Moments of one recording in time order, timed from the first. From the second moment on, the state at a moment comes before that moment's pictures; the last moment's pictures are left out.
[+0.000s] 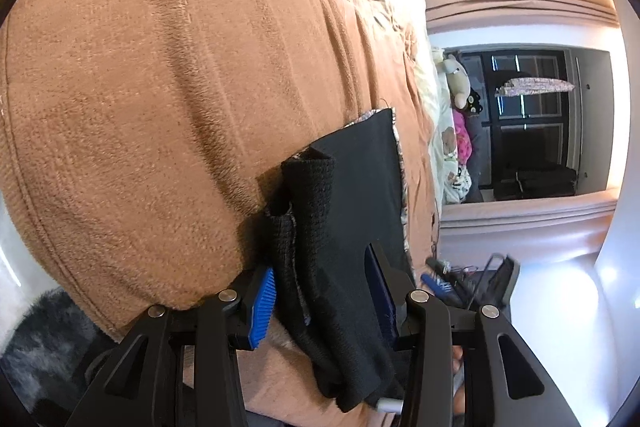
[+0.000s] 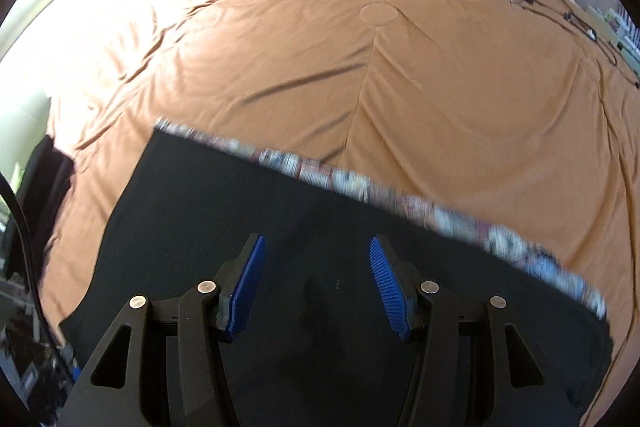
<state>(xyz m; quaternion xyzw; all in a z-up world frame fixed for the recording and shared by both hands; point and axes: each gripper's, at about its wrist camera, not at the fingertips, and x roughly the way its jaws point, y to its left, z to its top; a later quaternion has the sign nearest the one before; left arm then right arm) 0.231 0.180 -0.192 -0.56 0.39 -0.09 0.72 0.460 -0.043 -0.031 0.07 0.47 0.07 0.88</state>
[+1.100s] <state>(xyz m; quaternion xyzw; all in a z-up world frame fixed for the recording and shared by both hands) 0.244 0.151 -0.109 -0.51 0.37 -0.14 0.76 0.267 -0.032 -0.065 0.14 0.40 0.08 0.90</state>
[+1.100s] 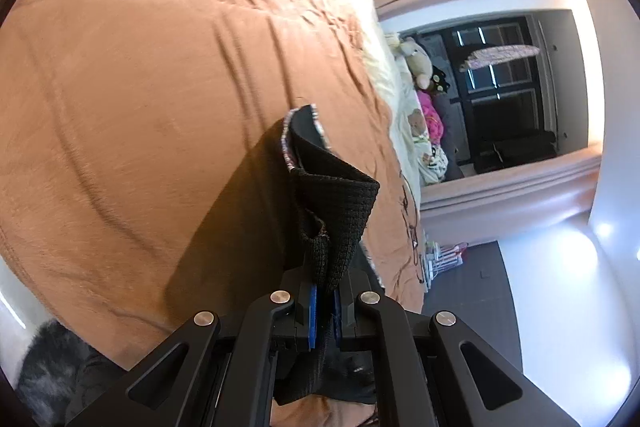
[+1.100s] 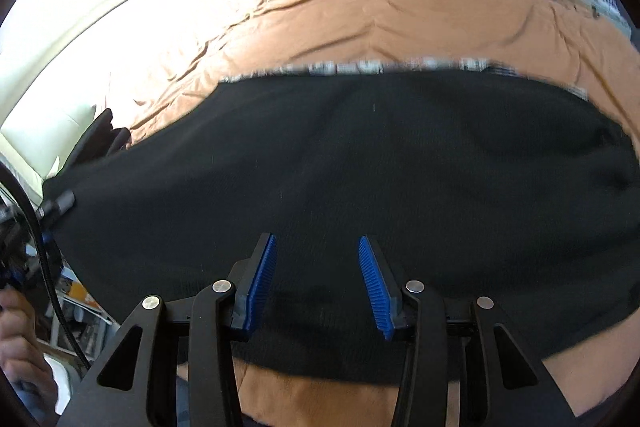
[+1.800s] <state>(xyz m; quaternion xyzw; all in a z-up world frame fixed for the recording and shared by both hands) 0.270 0.038 -0.015 -0.41 0.37 -0.26 0.79 0.174 -0.127 -0.051 0.20 0.37 0.11 0.90</state>
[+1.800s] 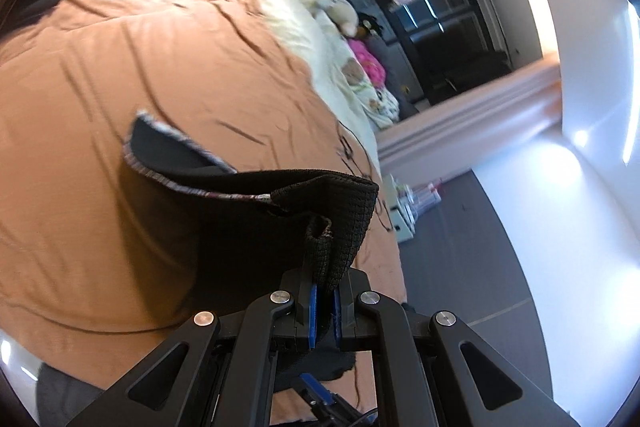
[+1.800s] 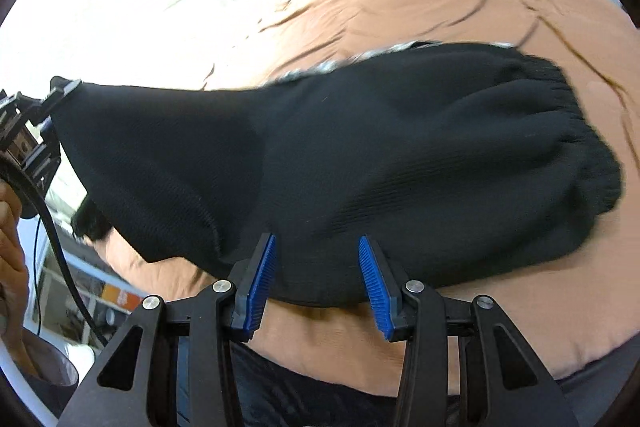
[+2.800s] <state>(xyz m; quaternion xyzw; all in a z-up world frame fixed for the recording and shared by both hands) 0.271 -0.182 -0.055 -0.28 0.49 -0.36 0.75 0.073 -0.268 -0.049 0.31 0.30 0.05 0.90</state>
